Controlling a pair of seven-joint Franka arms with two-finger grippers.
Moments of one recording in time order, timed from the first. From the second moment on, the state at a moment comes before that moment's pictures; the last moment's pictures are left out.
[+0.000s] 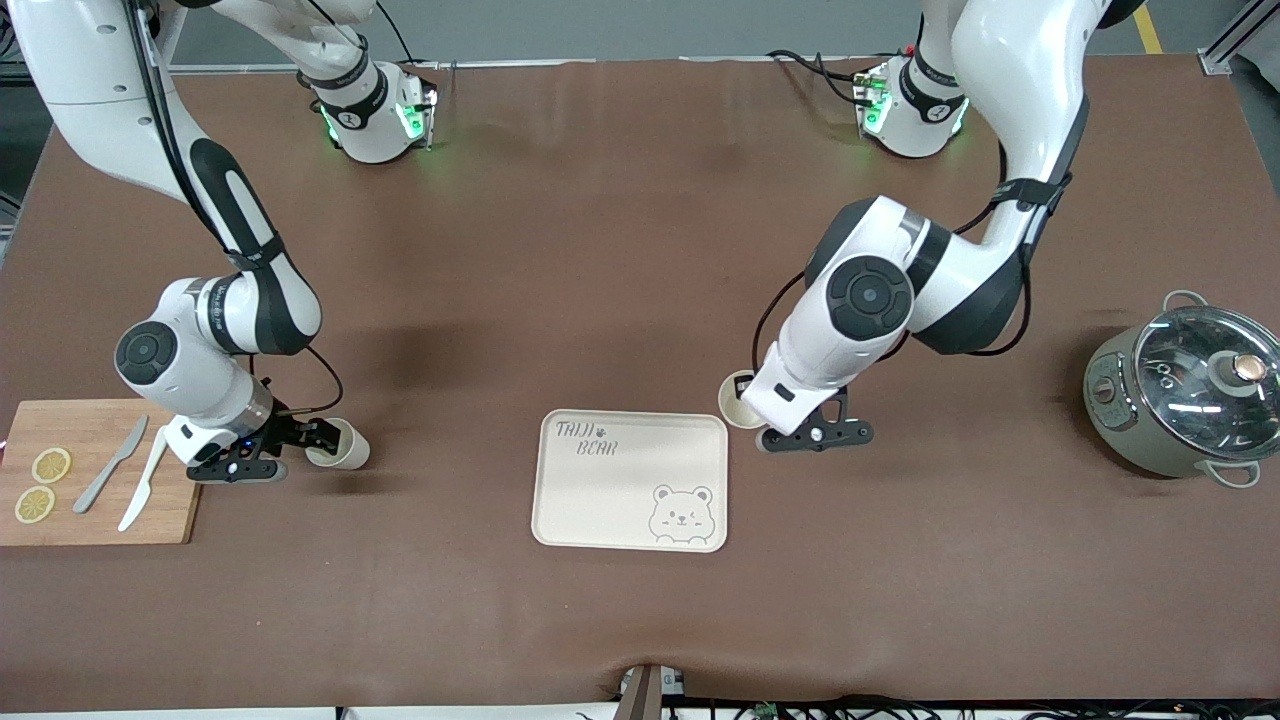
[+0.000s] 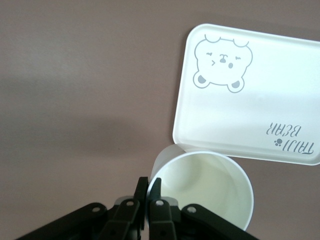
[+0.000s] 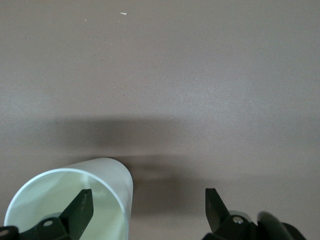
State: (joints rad) left arm -0.28 0.59 -0.31 -1.38 0.10 1.94 -0.66; right arm -0.07 0.53 0.05 -1.95 -0.02 2.59 -0.03
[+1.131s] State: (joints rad) left arm -0.54 0.83 -0.10 -1.20 0.11 2.13 -0.79; right arm -0.07 0.53 0.06 -1.95 -0.02 2.59 -0.03
